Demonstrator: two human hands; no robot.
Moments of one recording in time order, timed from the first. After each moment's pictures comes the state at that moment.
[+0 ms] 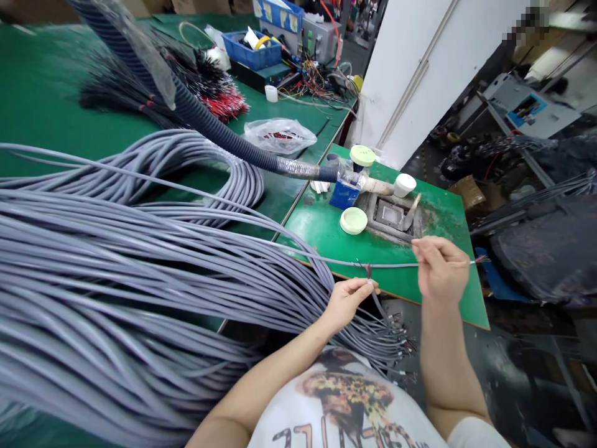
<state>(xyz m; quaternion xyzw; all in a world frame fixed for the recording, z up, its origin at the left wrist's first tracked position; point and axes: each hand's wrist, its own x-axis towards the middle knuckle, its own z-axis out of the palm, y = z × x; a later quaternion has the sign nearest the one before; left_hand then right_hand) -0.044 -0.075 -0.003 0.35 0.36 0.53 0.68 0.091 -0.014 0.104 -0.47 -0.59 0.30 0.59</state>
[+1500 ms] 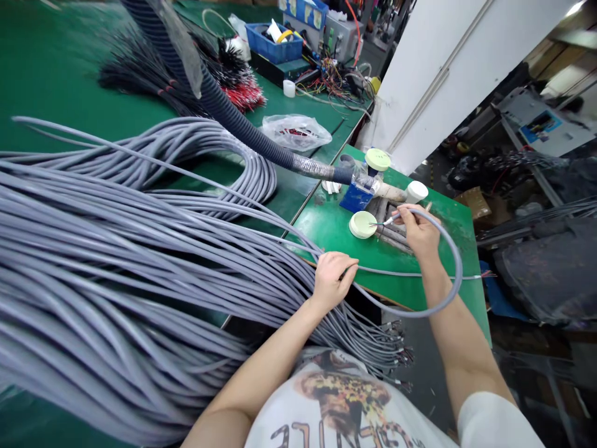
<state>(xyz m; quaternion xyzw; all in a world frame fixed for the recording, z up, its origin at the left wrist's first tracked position) -0.089 -0.038 -0.025 0.61 0.49 0.59 0.20 0.077 0.090 0.086 -0.47 -0.73 0.19 0.45</state>
